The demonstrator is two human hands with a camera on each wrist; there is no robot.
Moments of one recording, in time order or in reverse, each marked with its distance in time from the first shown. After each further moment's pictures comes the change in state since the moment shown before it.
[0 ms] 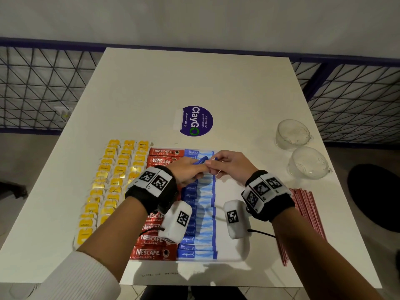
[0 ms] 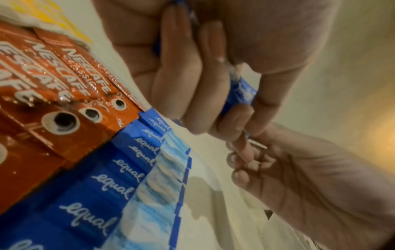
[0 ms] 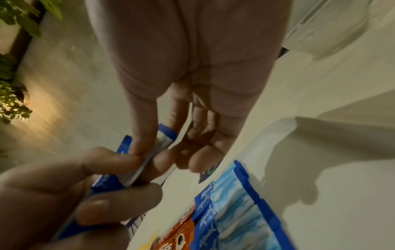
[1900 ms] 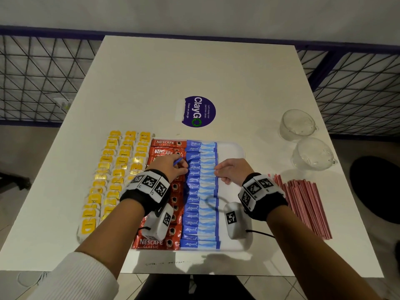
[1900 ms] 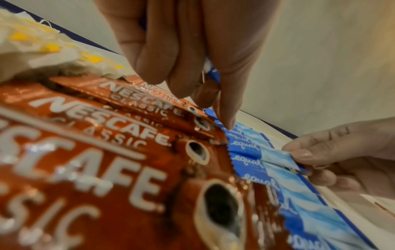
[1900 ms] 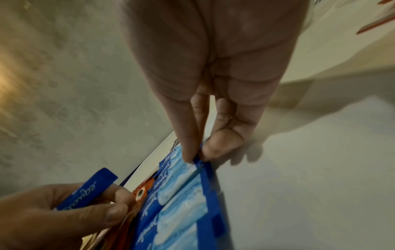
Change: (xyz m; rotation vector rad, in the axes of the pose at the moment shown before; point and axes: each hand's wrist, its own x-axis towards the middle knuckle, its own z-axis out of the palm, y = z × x) left_hand 0.012 -0.058 -0.017 0.369 0.329 0.095; right_hand 0.004 0.043 0.006 -0.069 0.077 0.304
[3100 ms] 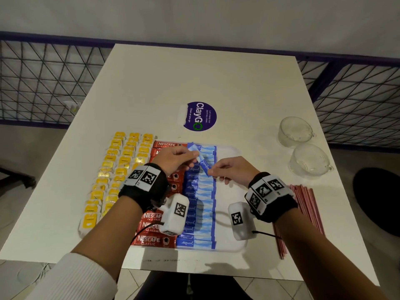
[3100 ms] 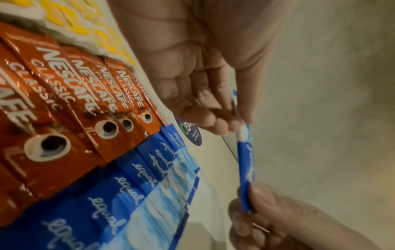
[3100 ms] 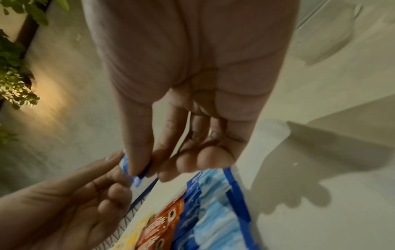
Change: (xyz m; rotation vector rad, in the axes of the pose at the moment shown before) left_hand -0.020 0.033 -0.009 -0.765 0.011 0.012; right_hand -0.023 -0.022 -0.012 -0.115 -0.186 -0.206
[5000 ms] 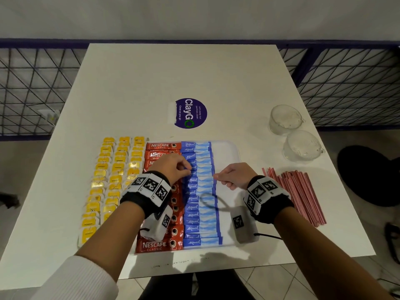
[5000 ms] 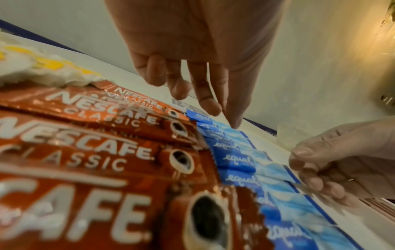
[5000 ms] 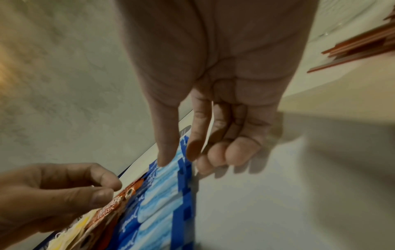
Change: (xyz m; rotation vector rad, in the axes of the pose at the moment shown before) left_hand 0.014 -0.019 -0.011 0.865 -0.131 0.173; right_hand 0.003 0.034 0.009 0.028 0.178 0.286
